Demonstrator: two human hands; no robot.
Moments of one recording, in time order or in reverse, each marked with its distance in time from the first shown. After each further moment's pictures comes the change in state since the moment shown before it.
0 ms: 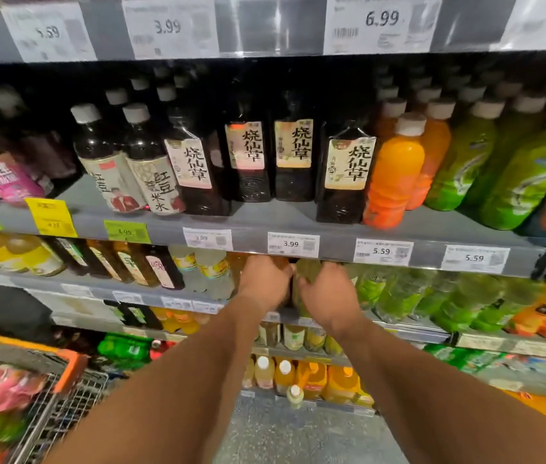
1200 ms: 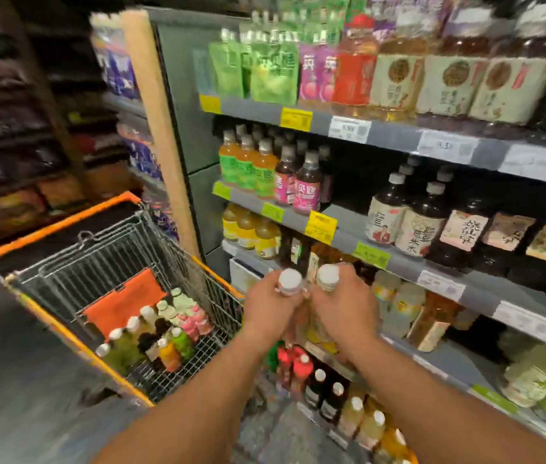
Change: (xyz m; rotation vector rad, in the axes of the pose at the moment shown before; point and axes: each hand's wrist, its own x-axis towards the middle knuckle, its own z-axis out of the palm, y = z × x) left_hand -0.200 -0.198 -0.306 -0.425 0.573 0.016; right_hand -0.192 -0.311 0.081 0.134 0.025 -0.563
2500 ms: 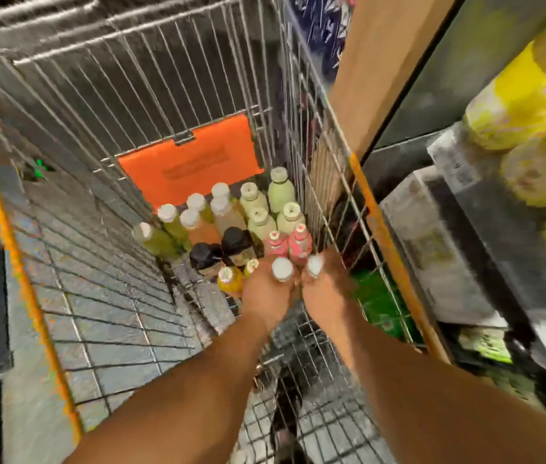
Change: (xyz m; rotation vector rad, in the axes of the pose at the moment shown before) left_hand 0.235 -0.498 -0.067 0.126 0.291 -0.846; right_hand 0.082 0.021 0.616 0.006 -0.787 -0.120
